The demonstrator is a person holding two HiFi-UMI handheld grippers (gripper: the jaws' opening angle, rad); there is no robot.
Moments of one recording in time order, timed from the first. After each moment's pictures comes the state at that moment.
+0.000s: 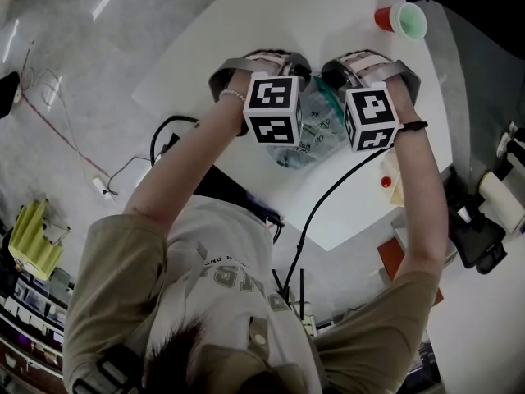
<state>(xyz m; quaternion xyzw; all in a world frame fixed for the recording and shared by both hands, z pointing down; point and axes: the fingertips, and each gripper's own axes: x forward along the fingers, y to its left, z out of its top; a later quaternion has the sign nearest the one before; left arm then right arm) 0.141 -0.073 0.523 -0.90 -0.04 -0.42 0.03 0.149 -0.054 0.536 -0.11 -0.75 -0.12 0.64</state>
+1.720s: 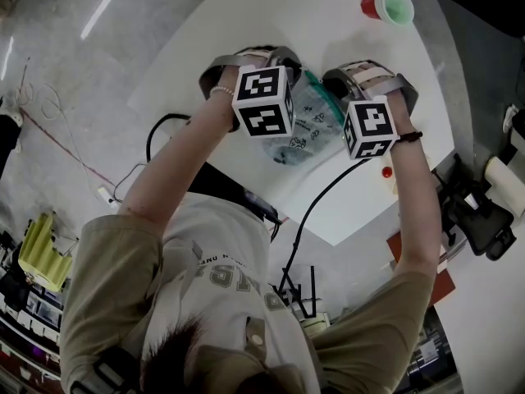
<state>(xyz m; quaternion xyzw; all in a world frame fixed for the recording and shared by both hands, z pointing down) 0.143 -0.072 0.522 -0.90 -0.06 -0.42 0.01 0.169 -0.027 0.535 -0.05 -0.76 -0.10 0.64</state>
